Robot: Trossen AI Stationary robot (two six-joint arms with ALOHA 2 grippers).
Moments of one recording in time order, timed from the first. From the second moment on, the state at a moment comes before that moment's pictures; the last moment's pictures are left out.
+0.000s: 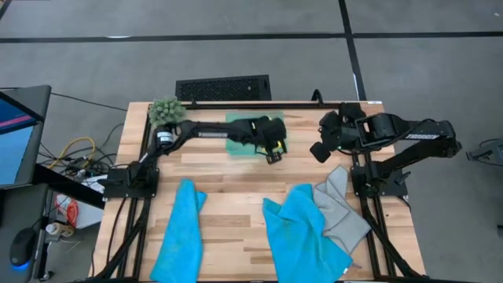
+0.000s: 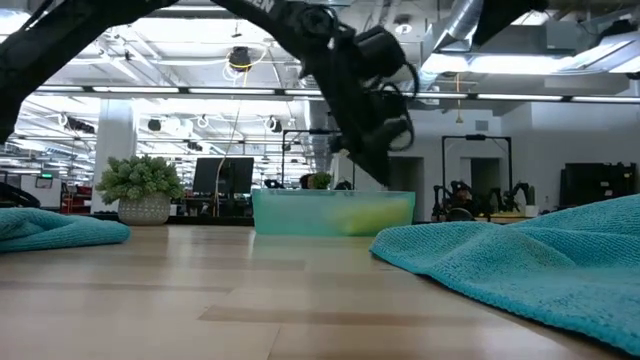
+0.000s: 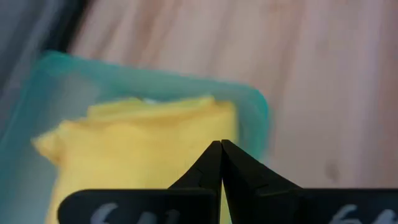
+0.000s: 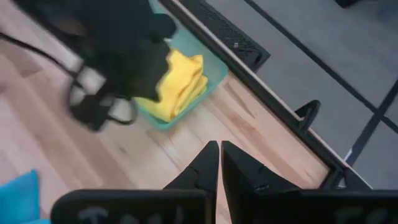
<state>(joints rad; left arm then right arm) 0.23 2.22 1.84 -0.56 -0.23 0.02 0.11 1.18 1.40 -1.34 0.63 0.59</state>
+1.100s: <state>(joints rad) 0.24 2.18 1.85 -0.71 -0.16 -0.02 0.22 1.18 1.40 -1.35 0.63 0.67</state>
